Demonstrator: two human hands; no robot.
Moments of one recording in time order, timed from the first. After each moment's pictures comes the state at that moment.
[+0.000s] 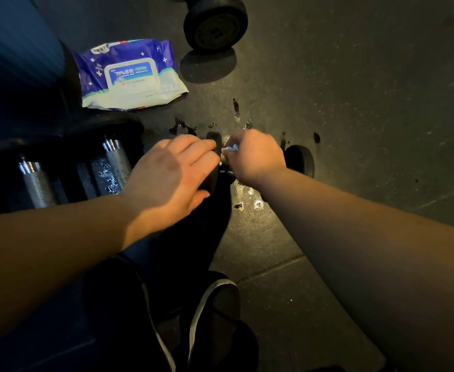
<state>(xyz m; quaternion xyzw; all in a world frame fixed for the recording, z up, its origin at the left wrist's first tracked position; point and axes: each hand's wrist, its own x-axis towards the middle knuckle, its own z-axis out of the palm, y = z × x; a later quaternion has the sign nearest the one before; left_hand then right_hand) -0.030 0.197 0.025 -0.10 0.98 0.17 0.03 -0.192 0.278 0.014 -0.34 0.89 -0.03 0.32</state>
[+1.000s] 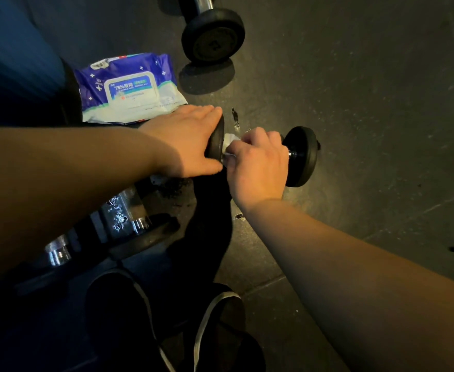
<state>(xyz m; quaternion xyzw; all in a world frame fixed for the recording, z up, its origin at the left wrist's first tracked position) -0.103 0.138 0.032 -0.14 0.94 0.21 0.24 -0.175 0.291 -0.005 -0.40 0.91 -0.08 0.04</state>
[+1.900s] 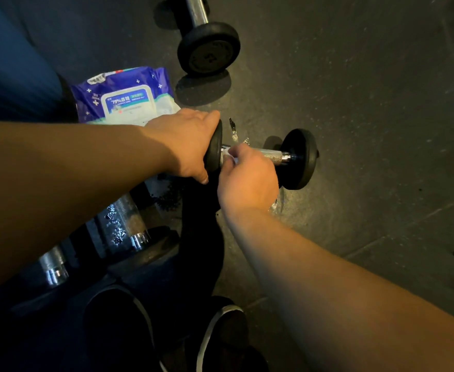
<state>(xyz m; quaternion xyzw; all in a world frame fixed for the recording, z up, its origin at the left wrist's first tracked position) -0.125 0.128 0.031 -0.15 0.93 0.18 0.28 -0.161 0.269 0.004 -0.19 0.96 -0.17 0.15</state>
